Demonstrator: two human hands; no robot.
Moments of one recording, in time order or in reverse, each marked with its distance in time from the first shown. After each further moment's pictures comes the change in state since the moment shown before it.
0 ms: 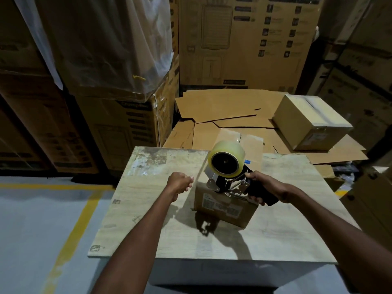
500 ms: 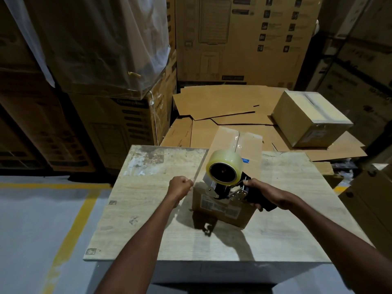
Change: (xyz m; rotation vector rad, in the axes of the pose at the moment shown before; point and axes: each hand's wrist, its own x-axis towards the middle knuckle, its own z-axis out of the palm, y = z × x) left_hand 0.009 -0.019 0.019 0.087 0.057 0.058; right_hand 0.017 0.028 0.002 -0.029 0.013 -0.008
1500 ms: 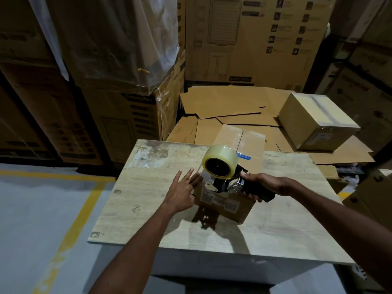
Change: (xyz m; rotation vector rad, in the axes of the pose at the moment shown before) left_hand -0.040 -0.025 0.000 1.257 -0.098 0.660; right_hand -0.001 -0.021 -0.012 -0.165 -0.160 0.135
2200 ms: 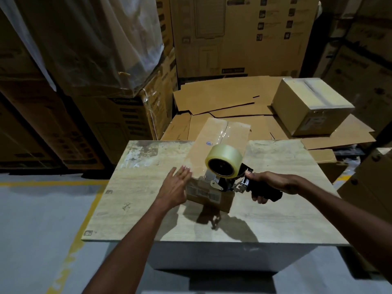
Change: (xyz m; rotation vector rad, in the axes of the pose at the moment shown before) left_hand 0.009 0.056 -0.024 0.102 0.011 -0.024; right_hand -0.053 0.081 -0.036 0.051 -0.045 -0.056
